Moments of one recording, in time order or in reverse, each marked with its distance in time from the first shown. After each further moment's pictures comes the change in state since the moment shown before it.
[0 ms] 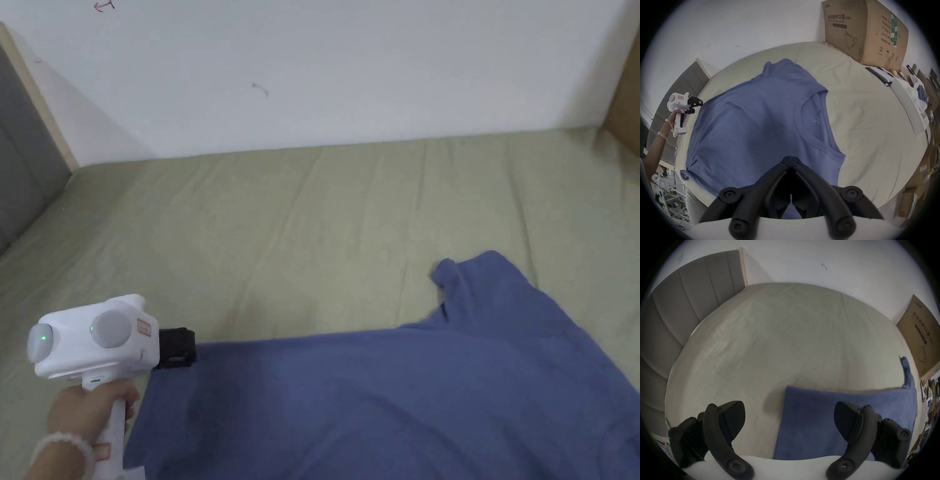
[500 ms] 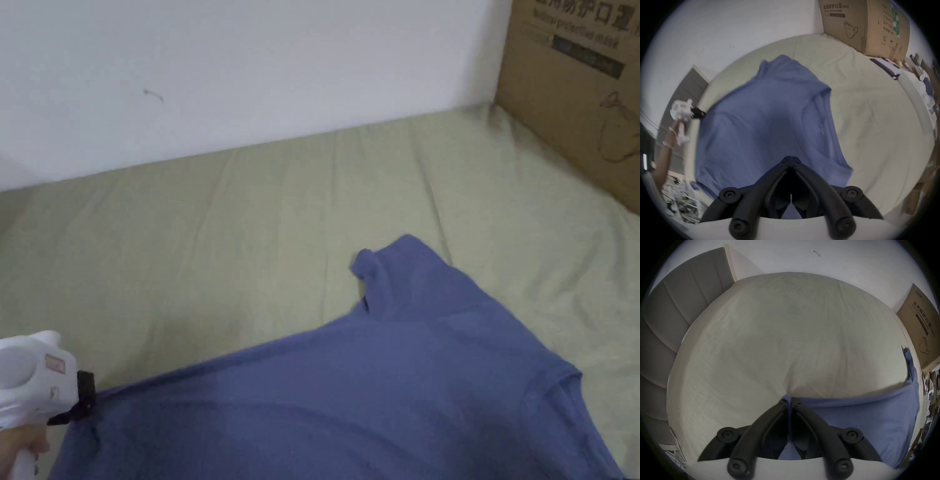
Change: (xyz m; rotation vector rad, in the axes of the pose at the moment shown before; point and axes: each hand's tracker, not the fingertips) left arm 0.024 0.012 0.002 -0.068 -0.011 -0.057; right arm 0.023 0.058 -0.027 -0.016 0.138 -0.112
